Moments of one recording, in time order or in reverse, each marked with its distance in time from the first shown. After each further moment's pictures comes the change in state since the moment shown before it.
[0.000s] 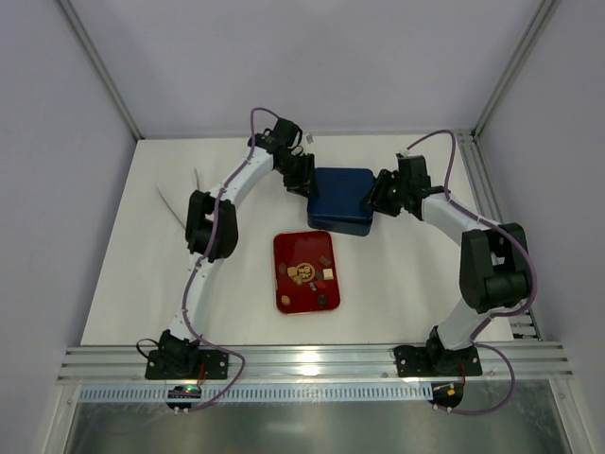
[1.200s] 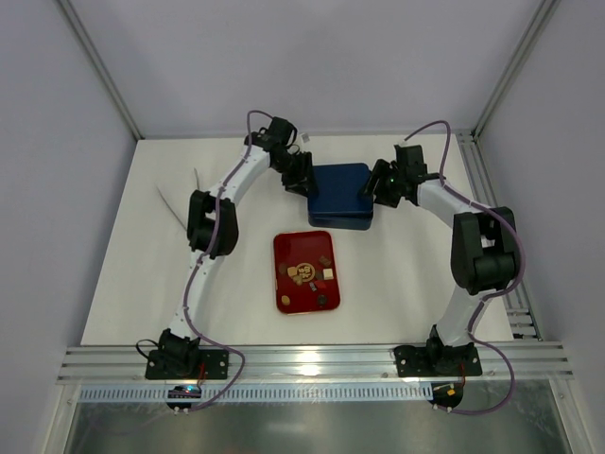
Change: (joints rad) left arm 0.038 0.068 0.084 -0.037 0.098 -0.024; right arm -0.020 0.151 0.164 -0.045 -0.004 -0.018
